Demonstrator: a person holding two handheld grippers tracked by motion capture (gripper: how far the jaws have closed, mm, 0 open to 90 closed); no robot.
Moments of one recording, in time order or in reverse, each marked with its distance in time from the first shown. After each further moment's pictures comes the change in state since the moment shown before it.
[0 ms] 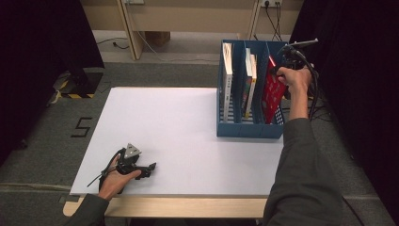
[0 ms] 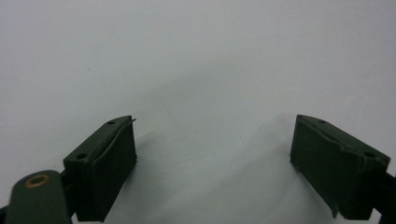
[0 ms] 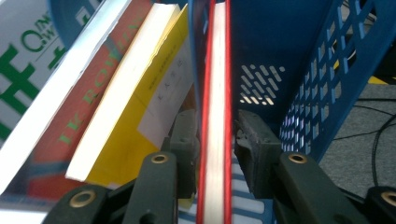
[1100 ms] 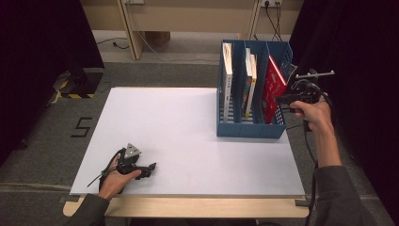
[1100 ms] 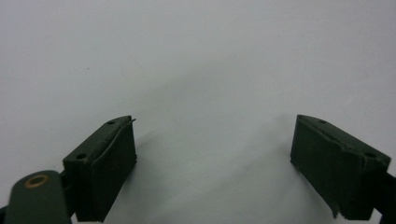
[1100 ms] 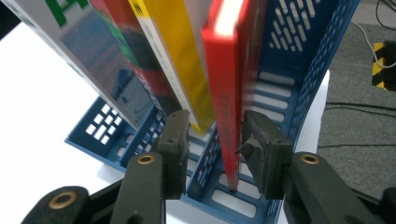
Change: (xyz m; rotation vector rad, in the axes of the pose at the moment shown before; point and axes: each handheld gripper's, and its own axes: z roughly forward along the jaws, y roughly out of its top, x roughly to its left) left arm 0.000 0.000 0.000 0.002 -0.001 -0.003; right arm -0.020 -0.095 -0.040 -0.005 0.139 -0.138
